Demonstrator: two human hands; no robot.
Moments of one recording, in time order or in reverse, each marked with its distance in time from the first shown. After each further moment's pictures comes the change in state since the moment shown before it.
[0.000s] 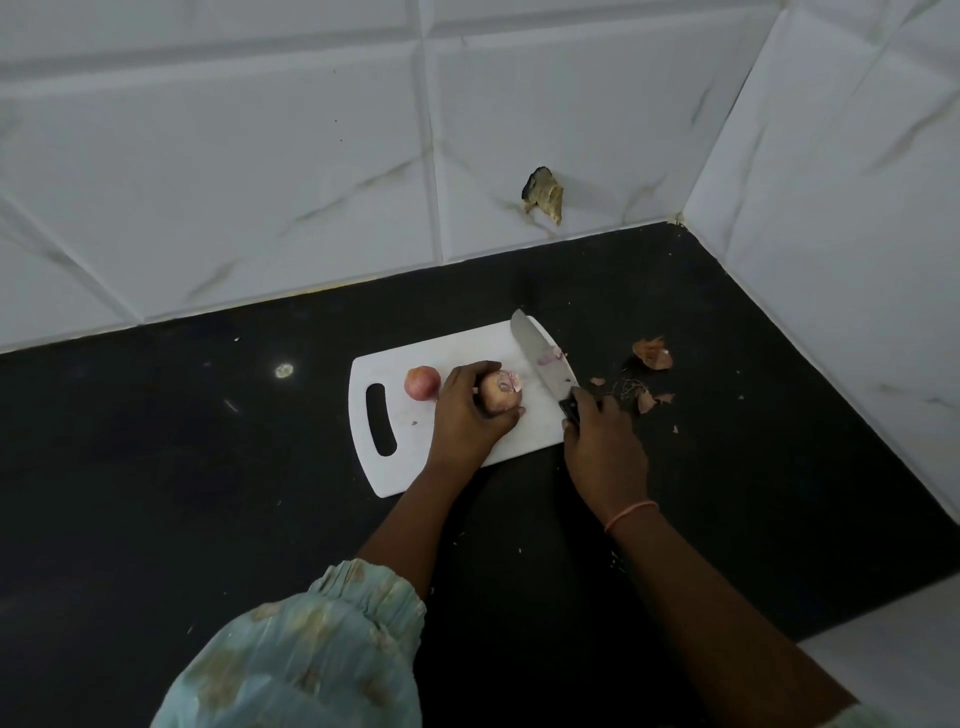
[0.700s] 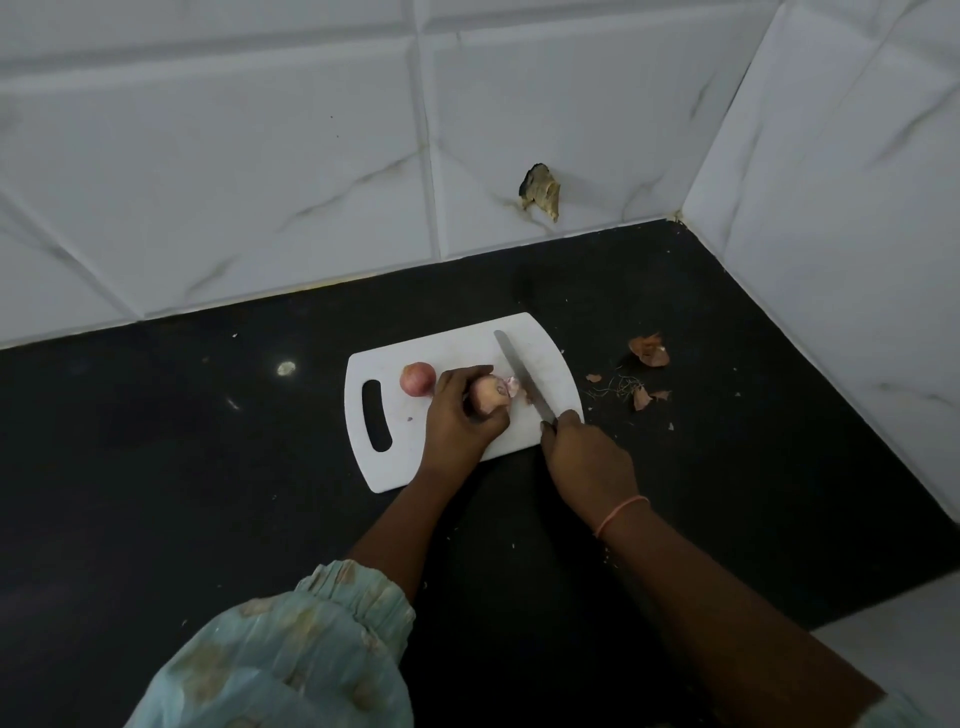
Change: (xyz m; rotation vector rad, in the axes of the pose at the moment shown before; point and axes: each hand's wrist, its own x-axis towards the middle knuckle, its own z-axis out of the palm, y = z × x) left_hand -0.014 0.002 -0.004 -0.074 0.011 -0.029; right_hand -0.012 -0.016 -0.015 -0.006 -0.190 0.005
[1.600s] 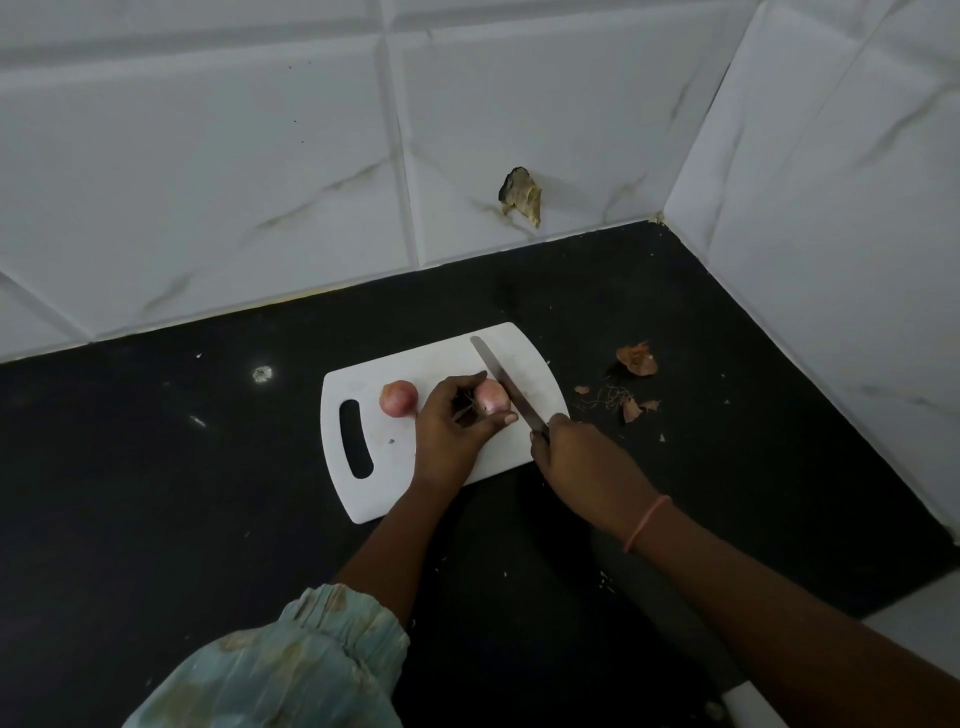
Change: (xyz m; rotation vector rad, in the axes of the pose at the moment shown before) left_hand 0.015 0.005 0.011 -0.166 -0.005 -0.082; right_hand 0.009 -0.001 -0.030 0.009 -0.124 -0.186
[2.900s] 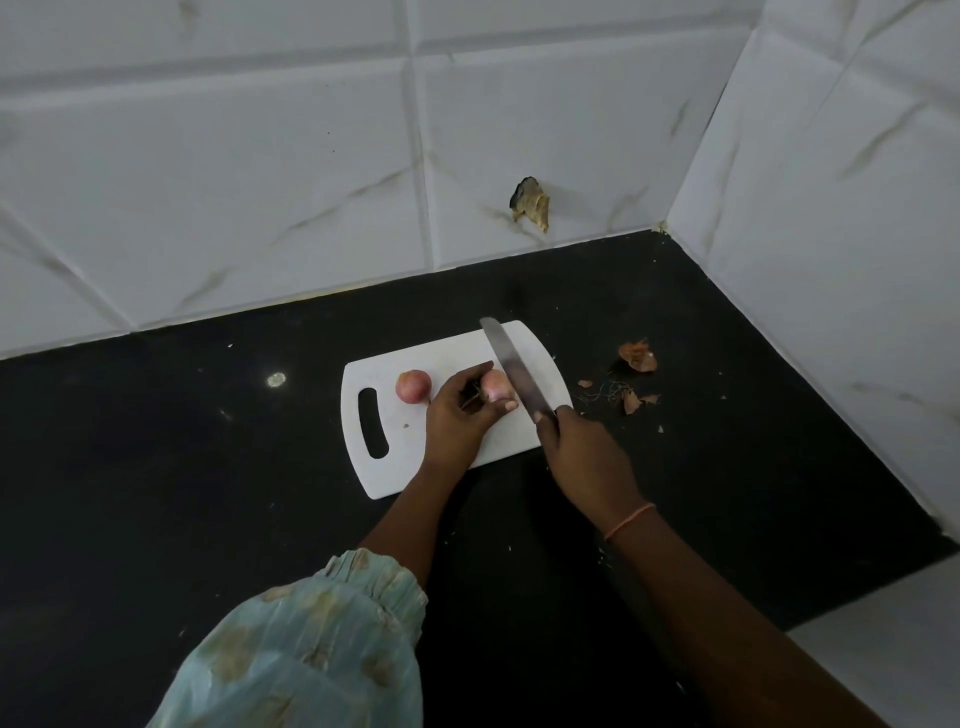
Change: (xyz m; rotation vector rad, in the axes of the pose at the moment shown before) left_hand -0.002 -0.006 -0.004 -0.018 -0.012 -0.054; right_hand -0.013 -0.002 0.019 0.100 0.236 0.058
